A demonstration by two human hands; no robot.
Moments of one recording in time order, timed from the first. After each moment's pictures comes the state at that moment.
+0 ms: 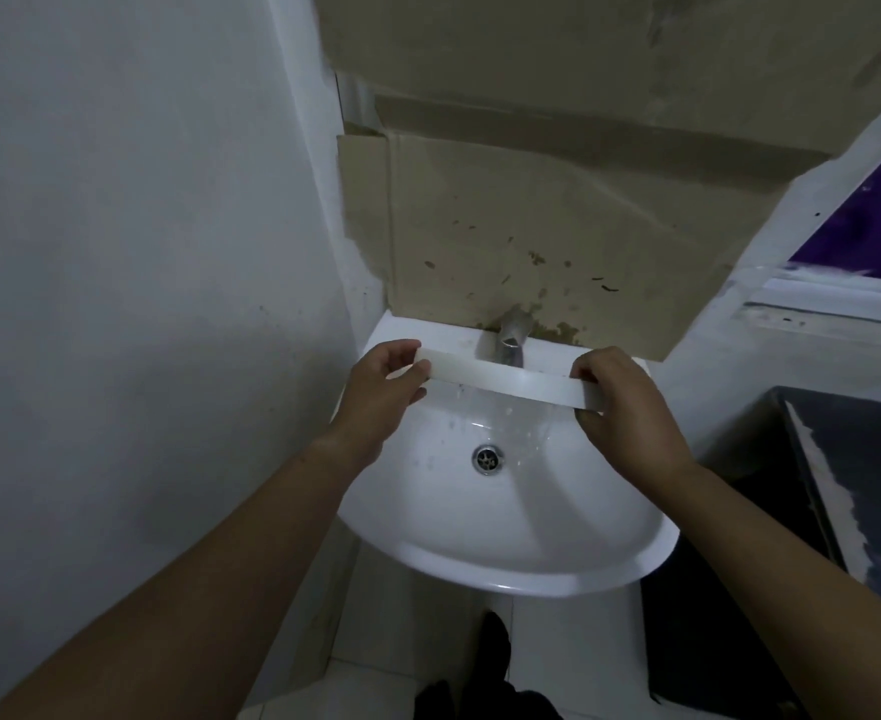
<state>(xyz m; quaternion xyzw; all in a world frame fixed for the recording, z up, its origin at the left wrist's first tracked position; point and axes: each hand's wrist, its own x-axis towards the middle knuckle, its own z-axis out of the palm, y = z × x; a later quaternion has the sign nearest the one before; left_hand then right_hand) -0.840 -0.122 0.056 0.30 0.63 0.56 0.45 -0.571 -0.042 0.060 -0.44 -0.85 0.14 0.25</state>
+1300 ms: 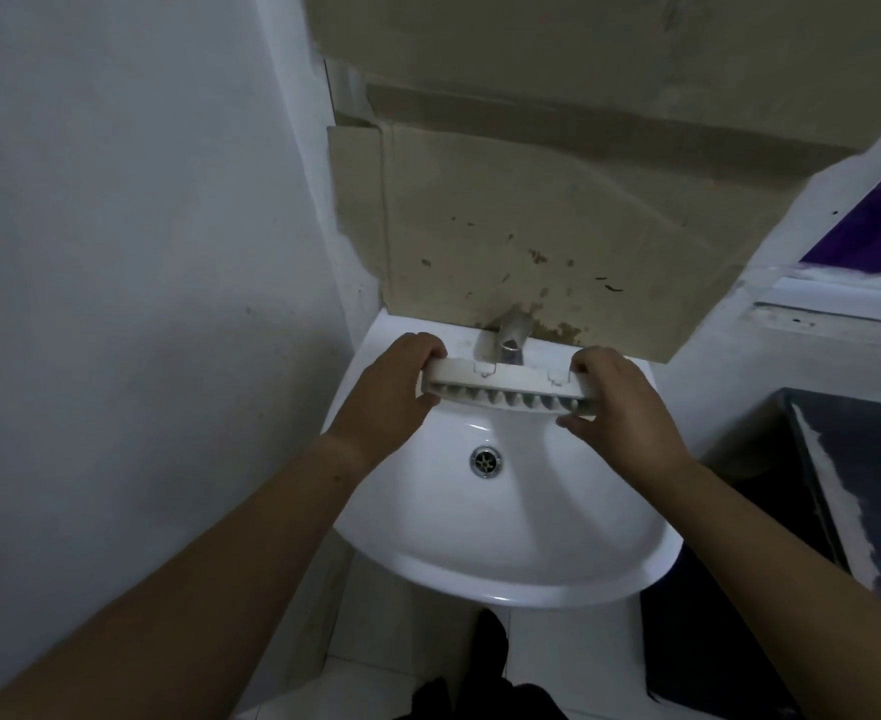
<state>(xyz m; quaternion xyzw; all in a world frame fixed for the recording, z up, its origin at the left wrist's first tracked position) -0.845 -0.107 0.048 0.66 0.65 0.34 0.17 -0.573 -0.020 0.044 -0.44 -0.87 0.12 0.19</state>
